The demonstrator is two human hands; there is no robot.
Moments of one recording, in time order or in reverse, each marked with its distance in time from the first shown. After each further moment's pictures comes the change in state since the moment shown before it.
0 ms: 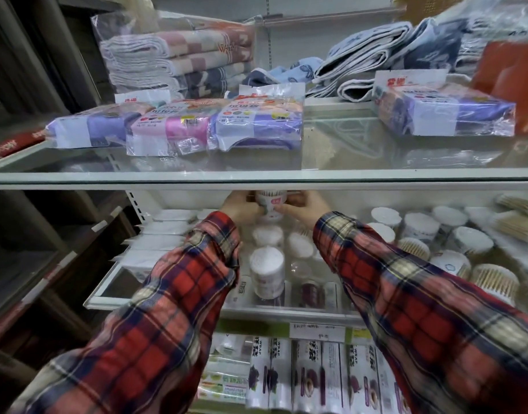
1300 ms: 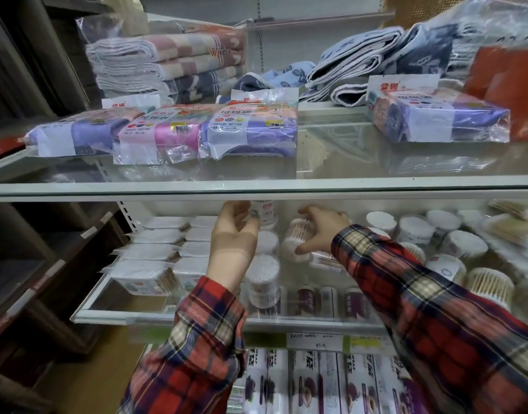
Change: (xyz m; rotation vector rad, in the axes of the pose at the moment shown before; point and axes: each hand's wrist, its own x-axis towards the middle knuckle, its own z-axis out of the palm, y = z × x) left_hand -0.080 0.017 0.021 -0.452 0.339 0.049; right_hand 0.001 0.031 -0.044 -1.008 -0.147 0.032
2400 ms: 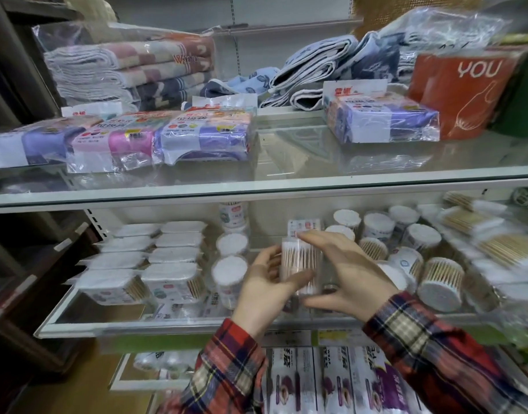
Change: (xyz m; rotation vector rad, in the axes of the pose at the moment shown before) left_hand -0.071 -0.022 0.055 -0.068 -0.405 -0.173; right_hand -0.145 0.025 -0.016 0.062 0.308 -0.400
